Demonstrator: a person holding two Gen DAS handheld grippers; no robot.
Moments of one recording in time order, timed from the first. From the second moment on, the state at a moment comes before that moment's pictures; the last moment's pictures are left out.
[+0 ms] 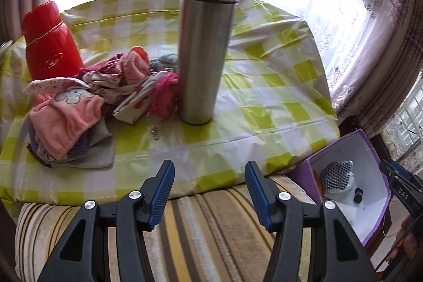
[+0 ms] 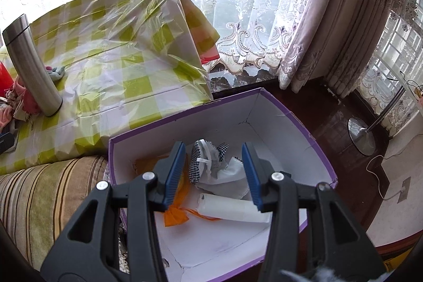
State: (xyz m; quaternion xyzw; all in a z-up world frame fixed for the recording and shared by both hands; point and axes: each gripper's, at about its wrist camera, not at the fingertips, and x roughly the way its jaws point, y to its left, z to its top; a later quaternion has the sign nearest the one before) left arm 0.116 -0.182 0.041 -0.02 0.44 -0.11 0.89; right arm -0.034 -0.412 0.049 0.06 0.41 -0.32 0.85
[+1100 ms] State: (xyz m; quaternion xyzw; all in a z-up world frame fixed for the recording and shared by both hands) left arm 0.131 -0.011 0.019 -0.02 0.45 0.10 0.89; right arm 0.087 -0.255 0.098 0.01 0.39 -0.10 0.91
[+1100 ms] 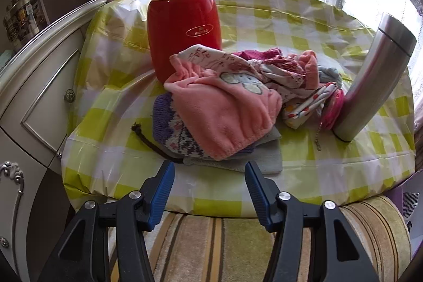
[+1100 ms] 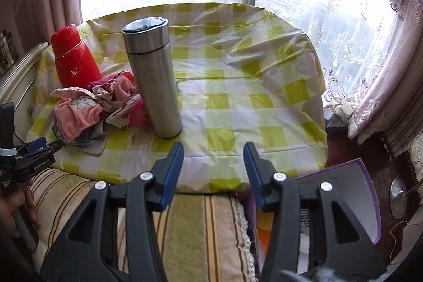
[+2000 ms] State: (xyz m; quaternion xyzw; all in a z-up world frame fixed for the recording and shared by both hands) left arm 0.157 0.080 -0.013 -0.16 0.49 0.02 0.86; right arm 0.179 -0.143 0.019 -0.02 0.48 0.02 0.88
